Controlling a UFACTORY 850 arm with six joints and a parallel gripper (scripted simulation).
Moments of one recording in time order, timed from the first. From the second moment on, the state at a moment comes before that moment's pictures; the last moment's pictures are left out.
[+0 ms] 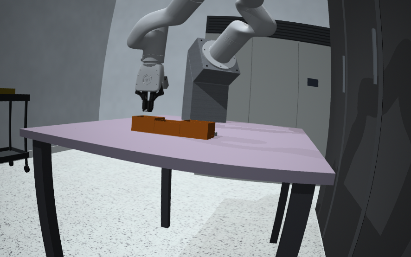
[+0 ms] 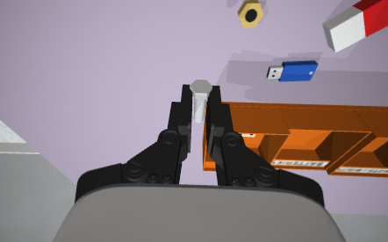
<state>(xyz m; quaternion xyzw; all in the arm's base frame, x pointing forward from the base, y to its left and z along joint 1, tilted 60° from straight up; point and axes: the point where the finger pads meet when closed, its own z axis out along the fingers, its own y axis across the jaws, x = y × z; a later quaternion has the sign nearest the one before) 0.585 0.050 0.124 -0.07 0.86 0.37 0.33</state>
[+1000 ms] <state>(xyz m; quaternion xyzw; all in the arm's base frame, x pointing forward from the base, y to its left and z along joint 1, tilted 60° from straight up) 0.576 0.060 0.153 -0.07 0.86 0.37 0.33</state>
